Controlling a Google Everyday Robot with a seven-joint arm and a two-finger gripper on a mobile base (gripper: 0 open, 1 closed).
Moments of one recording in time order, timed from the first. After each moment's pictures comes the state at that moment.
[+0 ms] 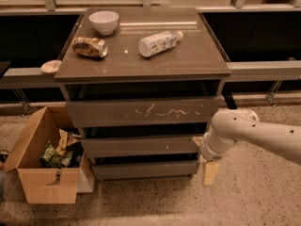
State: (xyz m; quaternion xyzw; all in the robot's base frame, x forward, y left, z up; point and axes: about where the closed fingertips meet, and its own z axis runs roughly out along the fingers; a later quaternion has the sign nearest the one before) arm 0.530 -0.204 0.528 -0.71 0.69 0.04 0.11
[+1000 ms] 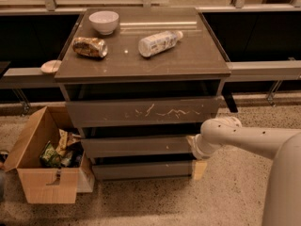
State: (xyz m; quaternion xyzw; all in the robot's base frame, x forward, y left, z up) arm 0.582 -0.194 0.462 -0.71 0.69 0.00 0.14
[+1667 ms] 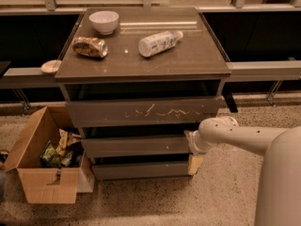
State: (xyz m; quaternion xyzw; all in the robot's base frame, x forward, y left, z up) arm 0.618 -0.187 0.452 -0.70 0.69 -0.01 0.18
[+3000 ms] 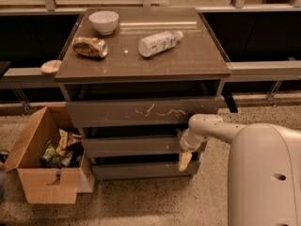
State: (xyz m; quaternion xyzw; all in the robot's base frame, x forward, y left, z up) arm 0.661 -0.154 0.390 -0.70 0.69 0.04 0.17
